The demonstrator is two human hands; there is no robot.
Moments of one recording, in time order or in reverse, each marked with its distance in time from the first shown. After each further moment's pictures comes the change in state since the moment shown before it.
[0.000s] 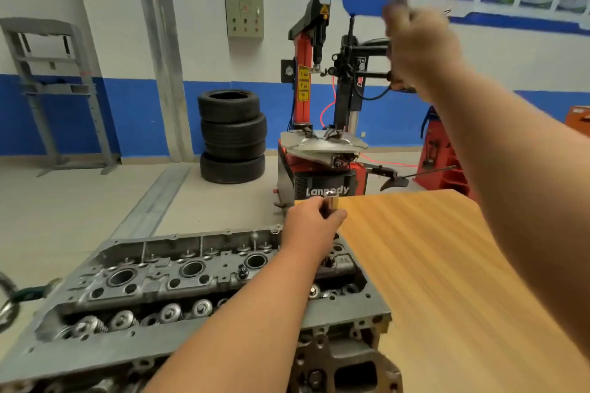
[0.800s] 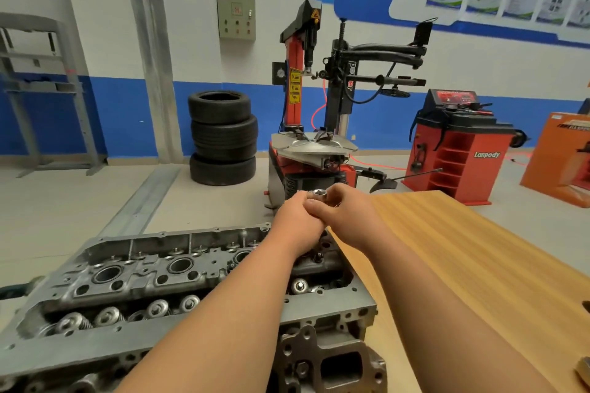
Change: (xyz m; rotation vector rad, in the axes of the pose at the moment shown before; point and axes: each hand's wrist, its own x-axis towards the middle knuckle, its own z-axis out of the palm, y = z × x) left_hand 0.007 -0.006 -0.004 -0.141 -0.149 -0.056; right_hand -0.160 0.104 0.063 -0.132 -0.484 0.187
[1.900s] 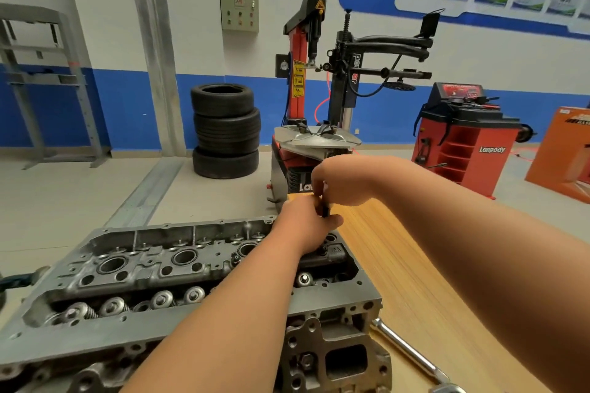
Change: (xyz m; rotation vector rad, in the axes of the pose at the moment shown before) left_hand 0.000 -0.003 0.002 0.287 -0.067 -0.014; right_hand 0.038 -0.064 -0.030 -0.906 -0.538 -0.093
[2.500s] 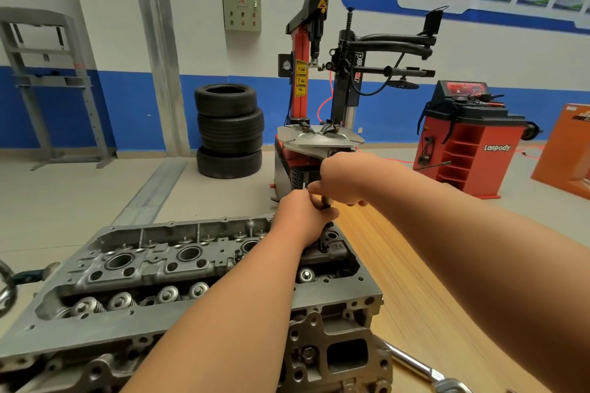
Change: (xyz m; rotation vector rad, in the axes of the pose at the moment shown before) left_hand 0.000 0.000 -0.004 -0.082 0.064 -0.035; right_hand 0.004 -0.004 0.004 -0.116 0.073 0.091
